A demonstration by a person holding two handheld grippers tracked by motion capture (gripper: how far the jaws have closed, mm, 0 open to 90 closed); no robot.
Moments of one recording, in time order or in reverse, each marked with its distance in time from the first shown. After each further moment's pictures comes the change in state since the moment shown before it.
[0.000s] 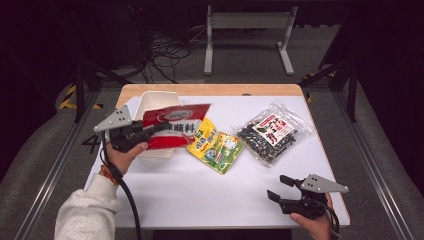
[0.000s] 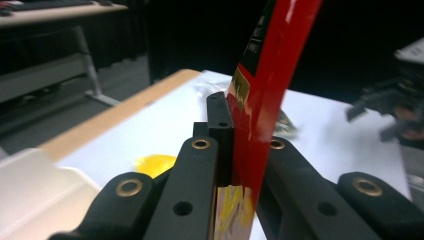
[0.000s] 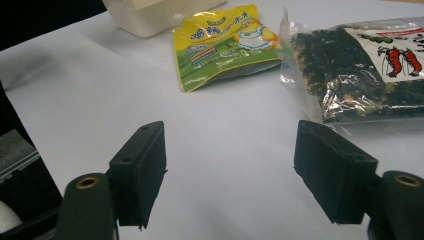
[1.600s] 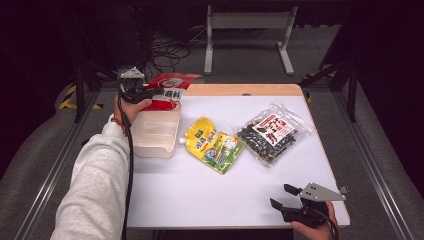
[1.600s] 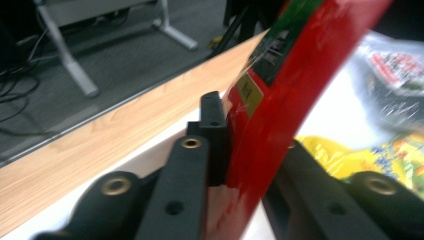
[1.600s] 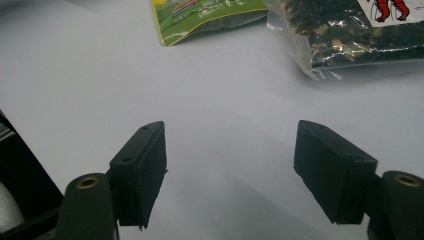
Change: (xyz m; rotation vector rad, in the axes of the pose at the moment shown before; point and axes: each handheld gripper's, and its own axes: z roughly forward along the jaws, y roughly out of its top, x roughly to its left) left arm 0.147 -0.013 0.076 0.264 0.208 -0.125; right arm 0.005 -0.023 -0.003 0.096 -0.074 0.001
